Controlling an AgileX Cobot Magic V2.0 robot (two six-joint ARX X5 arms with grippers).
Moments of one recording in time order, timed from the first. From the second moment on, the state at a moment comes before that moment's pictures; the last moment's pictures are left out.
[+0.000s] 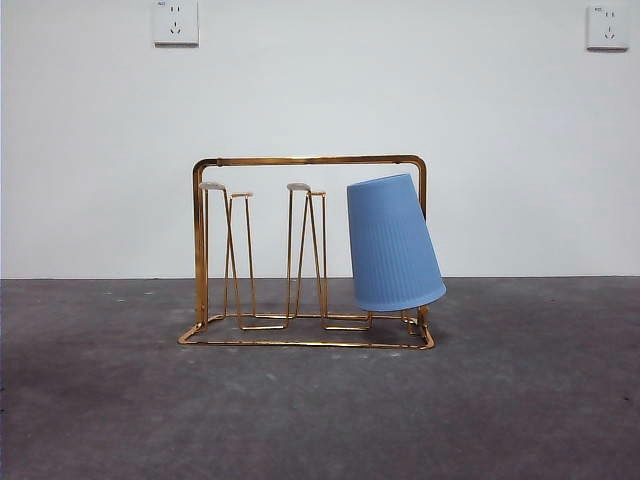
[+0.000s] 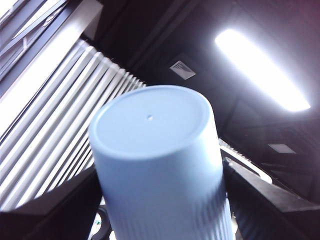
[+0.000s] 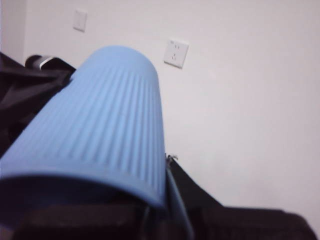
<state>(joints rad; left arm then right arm) -0.86 1.57 1.36 1.02 0.59 -1.12 0.85 0.90 1.52 -0.64 0.20 -0.32</state>
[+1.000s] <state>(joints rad) -0.73 1.56 1.36 0.96 0.65 -1.08 0.85 0.83 1.49 -0.96 0.25 -0.25</state>
